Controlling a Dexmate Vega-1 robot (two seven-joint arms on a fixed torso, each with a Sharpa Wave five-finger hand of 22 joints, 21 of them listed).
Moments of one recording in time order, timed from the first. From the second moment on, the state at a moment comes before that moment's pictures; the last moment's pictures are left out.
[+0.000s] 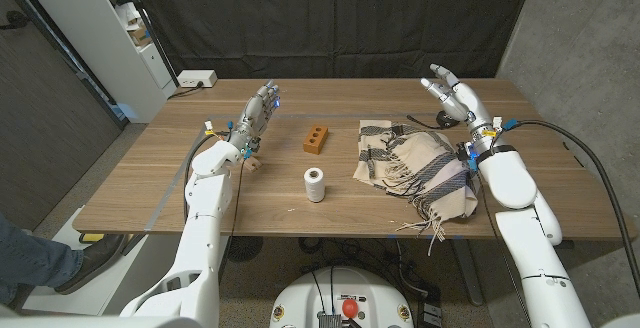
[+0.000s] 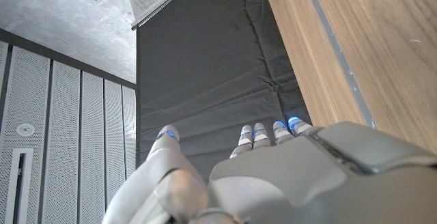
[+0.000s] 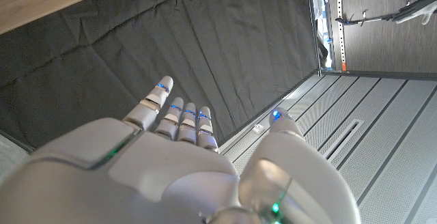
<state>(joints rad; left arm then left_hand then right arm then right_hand) 0.84 -0.01 -0.24 -1.35 -0.02 -0.09 -0.55 0.18 -0.02 0.29 -0.07 0.26 -0.07 0.07 0.19 0.17 -0.12 0.03 0.21 0.19 -0.17 0.06 0.19 0.18 -0.17 0.01 0.20 0.18 -1.24 -0.12 0.19 -1.92 -0.44 0.37 0.16 0.31 -0.02 0.25 -0.04 0.34 0.13 0.02 0.20 0.19 0.10 0.05 0.20 0.19 0.11 0.01 0.24 0.21 0.27 0.01 0.18 0.17</state>
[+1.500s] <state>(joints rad) 0.86 -0.01 -0.25 -1.37 -0.01 -0.09 -0.54 0.19 0.00 0.30 -0.08 0.25 -0.06 0.07 0.19 0.17 -0.11 0.04 0.21 0.19 -0.16 0.06 0.19 0.18 -0.17 0.01 0.20 0.18 -1.32 -0.16 0.17 -2.02 -0.73 0.31 0.02 0.30 -0.03 0.23 -0.07 0.37 0.20 -0.07 0.21 0.19 0.14 0.02 0.20 0.20 0.13 0.02 0.23 0.21 0.03 0.20 0.17 0.17</state>
